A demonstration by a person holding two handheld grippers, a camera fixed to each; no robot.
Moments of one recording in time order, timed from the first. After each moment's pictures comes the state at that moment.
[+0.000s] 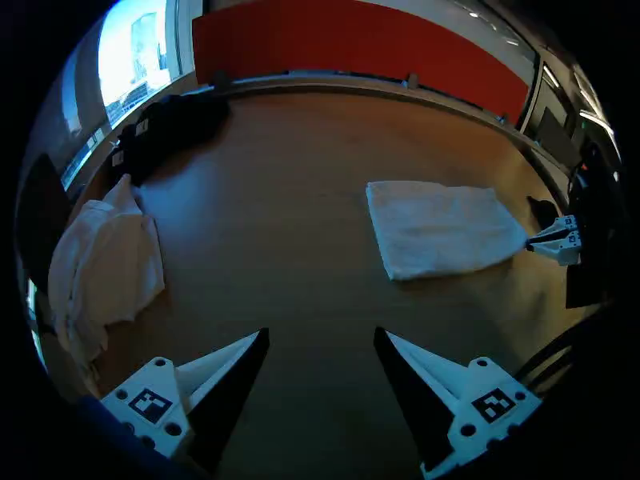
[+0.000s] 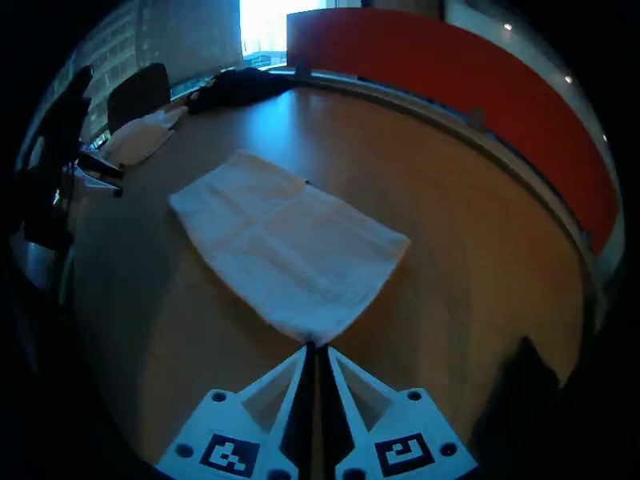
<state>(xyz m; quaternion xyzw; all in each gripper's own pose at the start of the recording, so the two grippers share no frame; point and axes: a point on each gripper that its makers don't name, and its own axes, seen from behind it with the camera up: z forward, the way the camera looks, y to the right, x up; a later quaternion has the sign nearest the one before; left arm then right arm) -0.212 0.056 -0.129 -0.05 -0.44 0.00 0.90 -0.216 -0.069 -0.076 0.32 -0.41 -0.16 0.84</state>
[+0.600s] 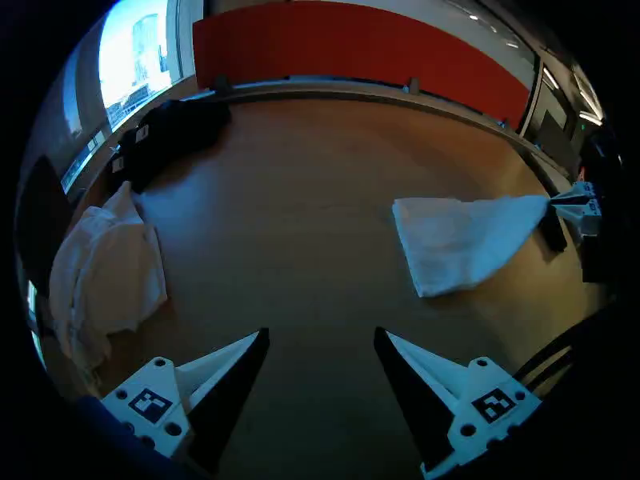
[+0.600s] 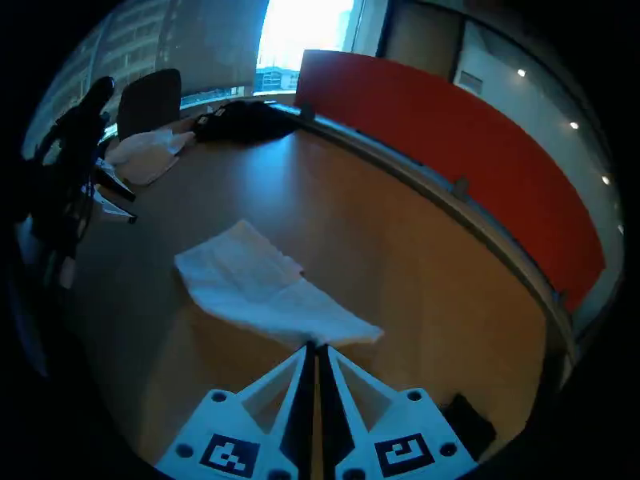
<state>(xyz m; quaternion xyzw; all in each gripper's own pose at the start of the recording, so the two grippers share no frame) -0.205 0.055 -0.118 -0.05 -0.43 -0.01 0.90 -0.121 -0.075 -0.041 0.32 -0.33 -0.22 0.86</state>
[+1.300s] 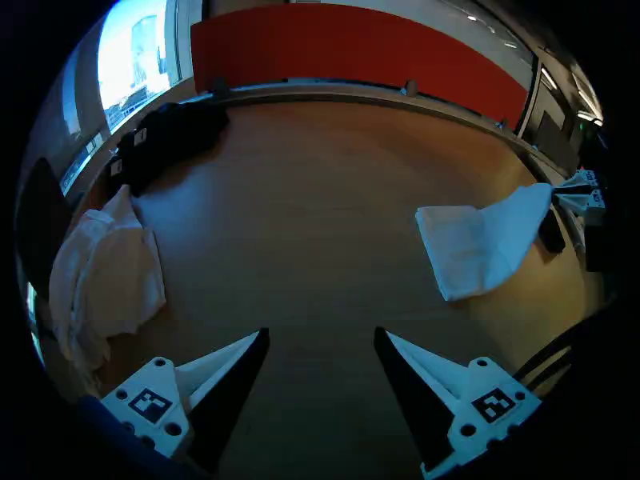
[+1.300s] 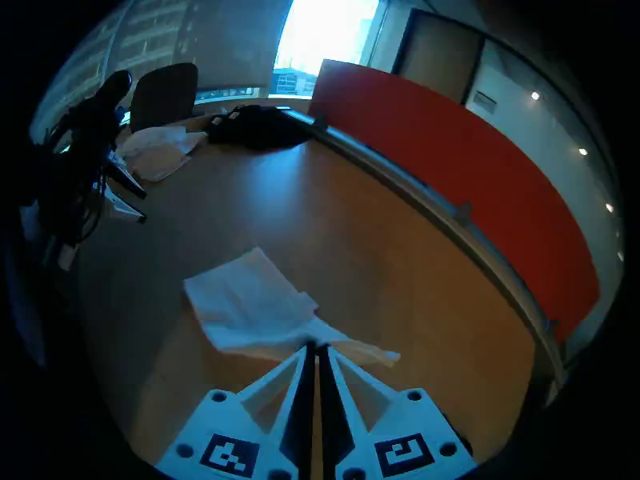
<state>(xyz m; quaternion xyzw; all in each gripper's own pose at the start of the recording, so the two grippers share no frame) -0.202 0.059 -0.115 -0.06 -0.43 -0.01 0.90 -0.100 -0.090 -0.035 0.34 -0.31 -0.25 0.85</state>
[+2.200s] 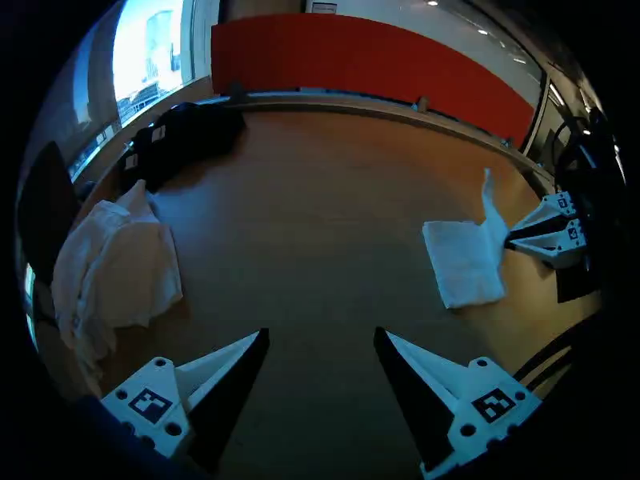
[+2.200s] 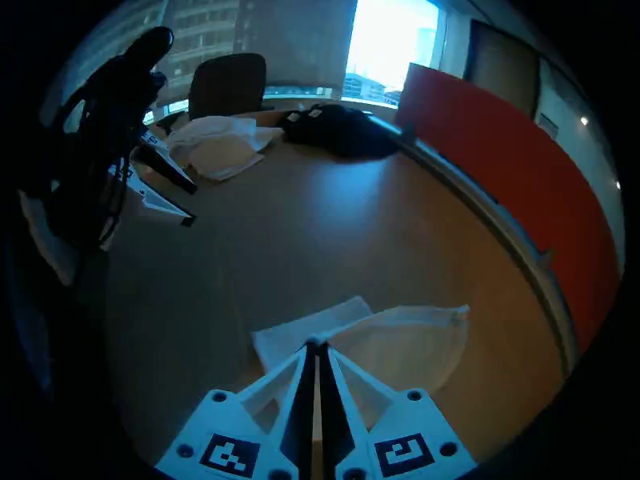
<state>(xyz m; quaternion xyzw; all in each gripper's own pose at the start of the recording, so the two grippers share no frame) -0.187 0.041 -0.123 -0.04 -0.41 -0.03 0.91 -0.143 -0.235 -0.058 0.47 -0.31 -0.26 0.78</state>
